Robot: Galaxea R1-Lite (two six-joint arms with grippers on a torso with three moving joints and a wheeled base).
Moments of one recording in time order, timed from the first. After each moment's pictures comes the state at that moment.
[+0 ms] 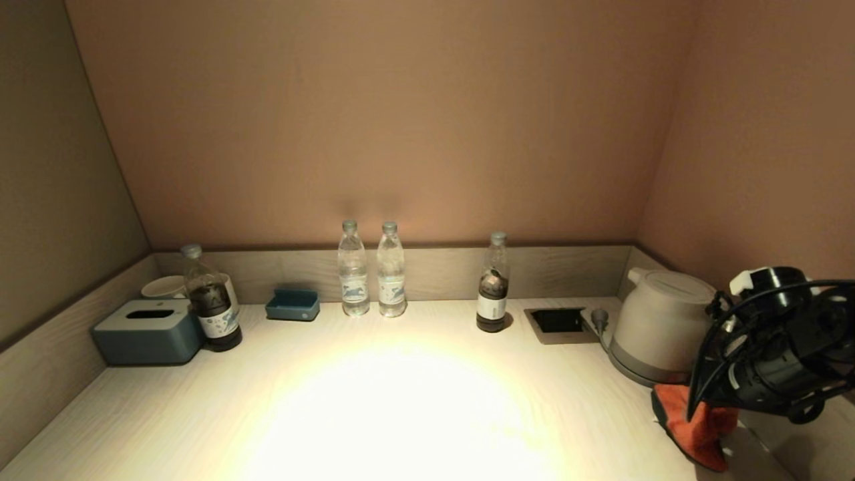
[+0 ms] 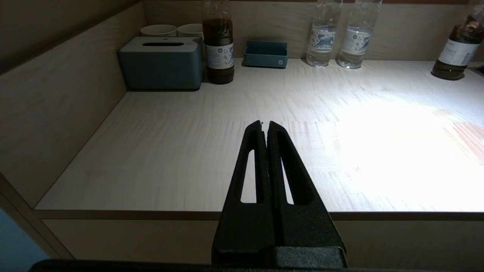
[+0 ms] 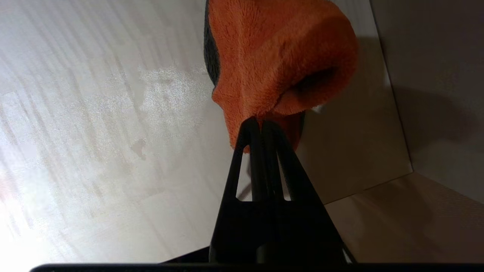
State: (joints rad) left arm 0.00 0.00 0.00 0.01 0.00 -0.04; right arm -0.26 1.78 -0.91 0.20 -0.06 0.06
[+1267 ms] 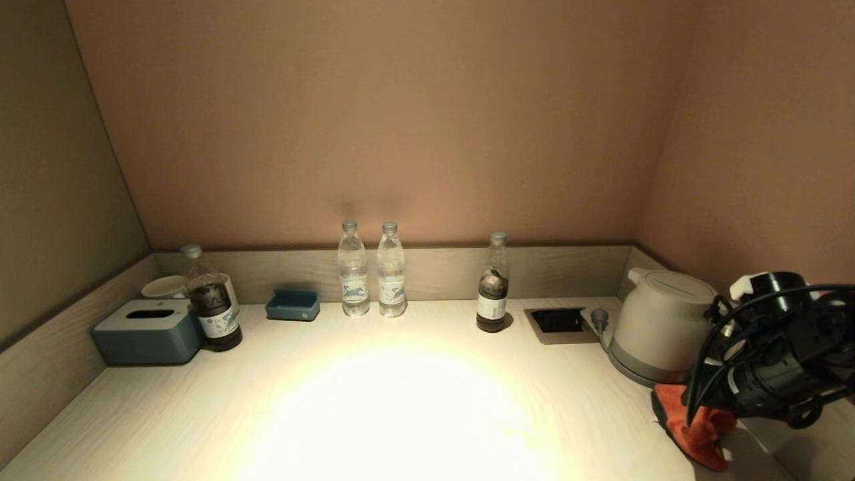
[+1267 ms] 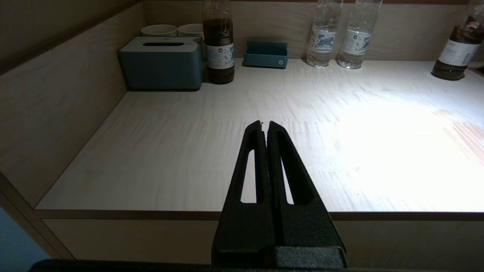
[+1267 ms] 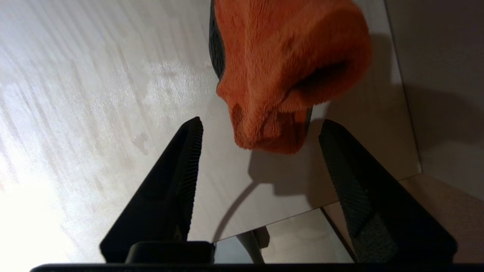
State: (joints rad) left arm 0.00 0.00 0.00 0.01 0.00 -0.04; right arm -0.27 1.79 -0.90 0.19 -0.03 0.05
